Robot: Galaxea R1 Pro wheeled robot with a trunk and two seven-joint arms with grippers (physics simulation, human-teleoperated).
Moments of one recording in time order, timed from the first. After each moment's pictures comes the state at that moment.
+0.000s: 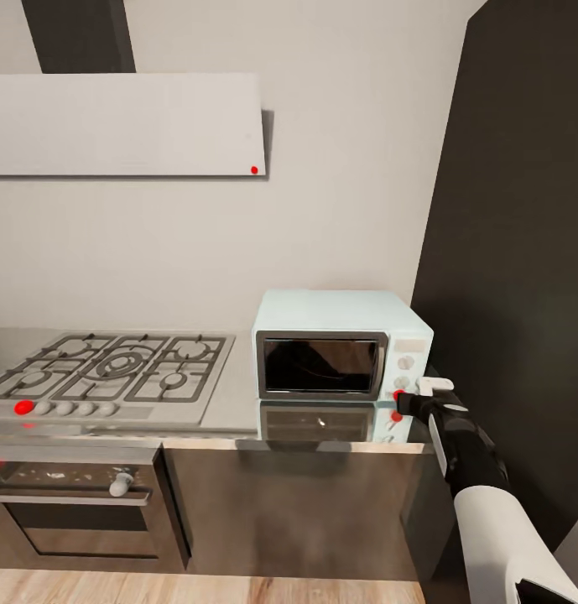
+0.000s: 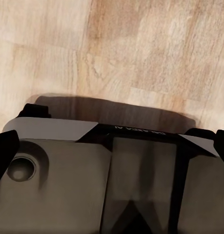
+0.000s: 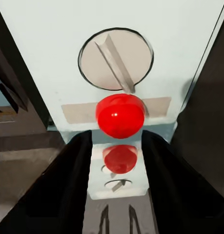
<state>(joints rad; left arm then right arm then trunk) -0.23 -0.08 -0.60 -0.01 0.83 -0.04 -0.08 -0.74 0.01 -0.37 -0.87 0.30 0.45 0.21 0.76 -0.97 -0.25</state>
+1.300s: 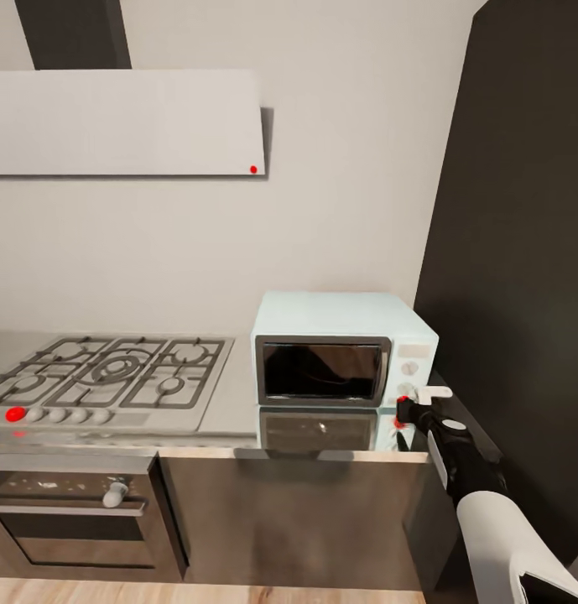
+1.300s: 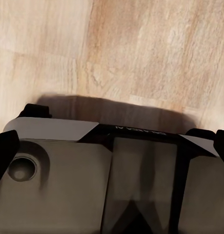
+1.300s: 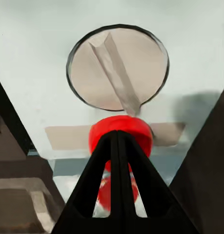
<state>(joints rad) -0.23 -0.08 -0.60 -0.01 0.83 -0.04 -0.08 -0.74 -0.02 -0.38 -0.71 0.30 0.20 0.20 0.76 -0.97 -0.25</state>
